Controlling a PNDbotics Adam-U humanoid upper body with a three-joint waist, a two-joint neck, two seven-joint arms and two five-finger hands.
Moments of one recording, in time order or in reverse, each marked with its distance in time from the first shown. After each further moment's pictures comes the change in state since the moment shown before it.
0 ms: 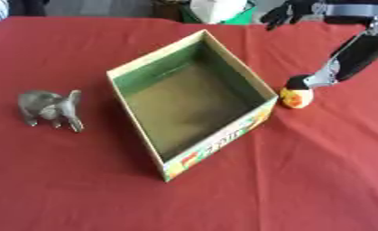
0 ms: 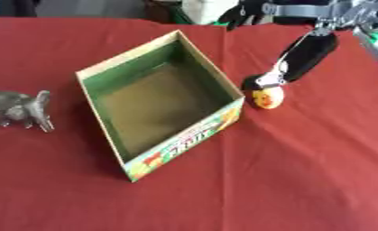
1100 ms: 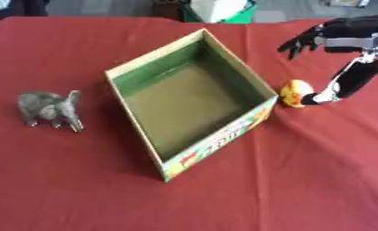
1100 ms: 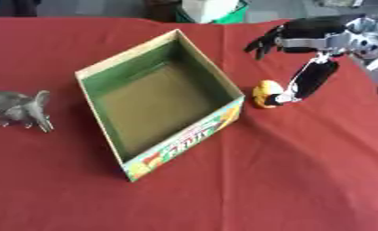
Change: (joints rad) left arm -0.002 -0.009 -0.001 0.000 0.005 0.004 -0.001; right arm 0.063 0.014 0.027 0.127 0.214 -0.020 0.012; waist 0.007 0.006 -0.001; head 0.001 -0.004
